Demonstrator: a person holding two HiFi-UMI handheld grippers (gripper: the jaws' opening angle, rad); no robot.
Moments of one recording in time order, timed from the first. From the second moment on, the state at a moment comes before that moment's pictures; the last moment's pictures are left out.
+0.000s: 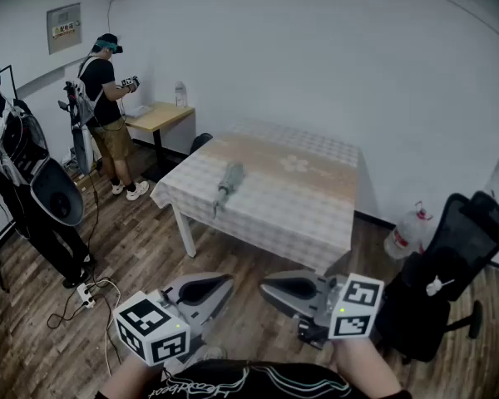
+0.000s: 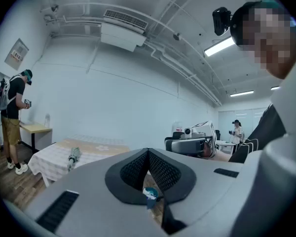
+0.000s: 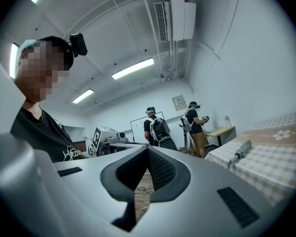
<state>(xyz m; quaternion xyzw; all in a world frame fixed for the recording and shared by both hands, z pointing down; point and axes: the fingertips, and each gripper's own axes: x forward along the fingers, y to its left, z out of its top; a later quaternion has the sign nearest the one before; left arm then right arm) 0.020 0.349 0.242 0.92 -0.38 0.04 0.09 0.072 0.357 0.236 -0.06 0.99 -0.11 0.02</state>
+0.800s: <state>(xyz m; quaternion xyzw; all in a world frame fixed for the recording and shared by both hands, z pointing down) 0.027 0.335 0.239 0.92 -0.37 0.03 0.09 0.083 0.341 0.231 -0.08 0.99 -0.14 0.04</state>
